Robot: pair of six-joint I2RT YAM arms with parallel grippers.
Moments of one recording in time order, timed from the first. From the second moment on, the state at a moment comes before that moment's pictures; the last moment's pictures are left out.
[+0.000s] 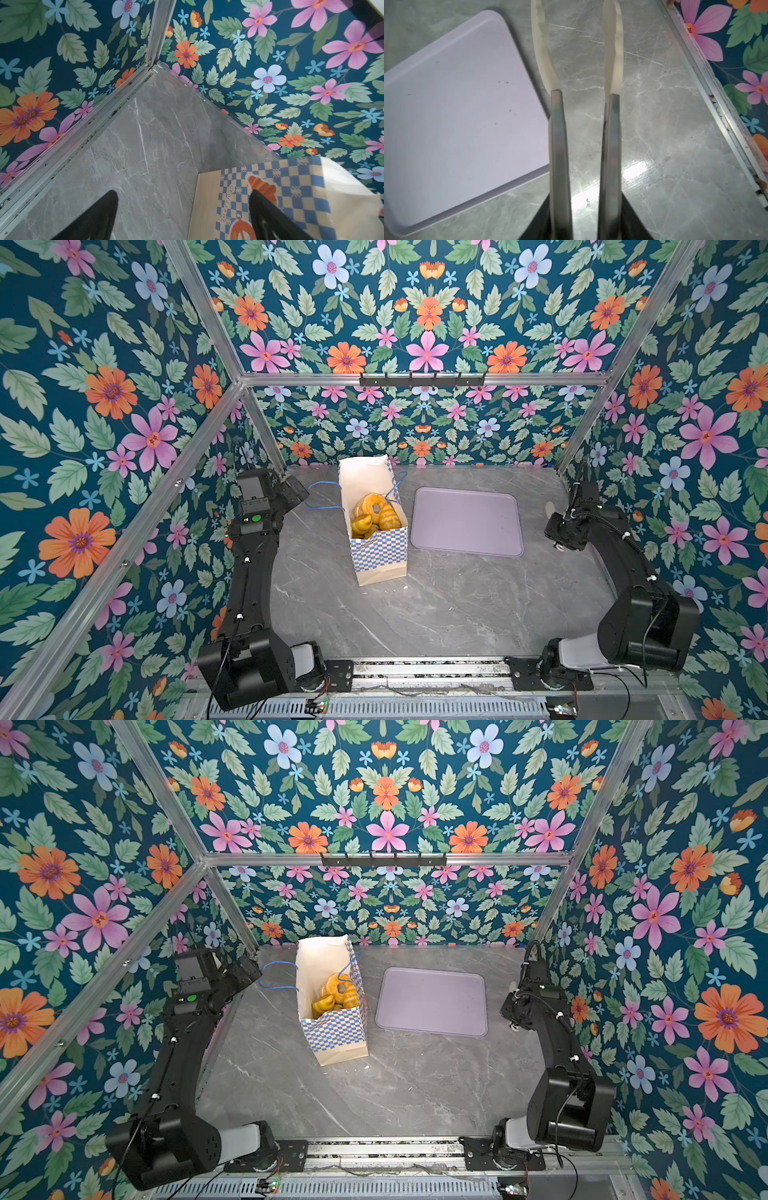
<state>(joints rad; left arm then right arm) 0.19 1.24 1.17 -0.46 0.05 -0.49 -0.20 1.46 1.18 -0.88 0.04 0.36</state>
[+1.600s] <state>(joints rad) 0.18 1.21 0.61 0.13 -0.30 -0.29 -0.20 1.14 0.81 -0.49 0.09 0.37</state>
